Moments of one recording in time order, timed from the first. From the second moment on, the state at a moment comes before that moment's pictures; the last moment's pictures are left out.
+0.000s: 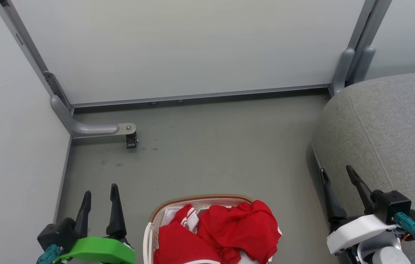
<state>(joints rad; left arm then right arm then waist) 0.02 0.04 -0.11 0.19 -0.45 -0.02 -0.21 -0.04 -0.04 0.01 0.16 0.19 0.13 -0.21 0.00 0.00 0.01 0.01</state>
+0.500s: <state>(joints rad) 0.03 0.05 -0.13 0.21 -0.36 -0.02 -0.24 -0.03 -0.05 0.02 0.16 0.06 0.13 -0.24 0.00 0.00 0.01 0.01</state>
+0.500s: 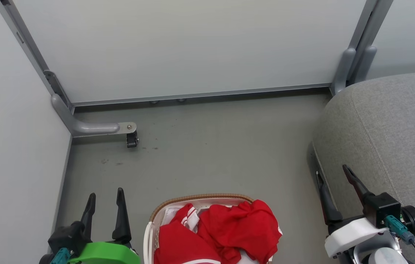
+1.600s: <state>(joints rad) 0.03 0.05 -0.14 0.24 -0.29 -0.01 -0.26 -0.03 -0.05 0.02 0.16 -0.03 0.13 -0.26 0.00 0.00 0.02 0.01</state>
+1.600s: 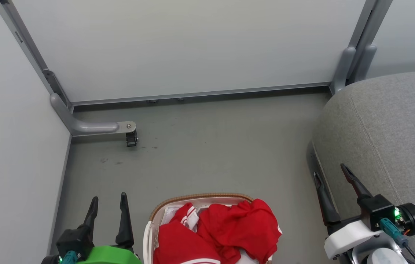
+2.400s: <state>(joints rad) -0.15 0.05 -0.26 0.28 -0.19 -0.04 -0.26 -0.14 -0.05 -0.06 0.09 -0.05 0.13 -0.26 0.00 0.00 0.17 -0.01</state>
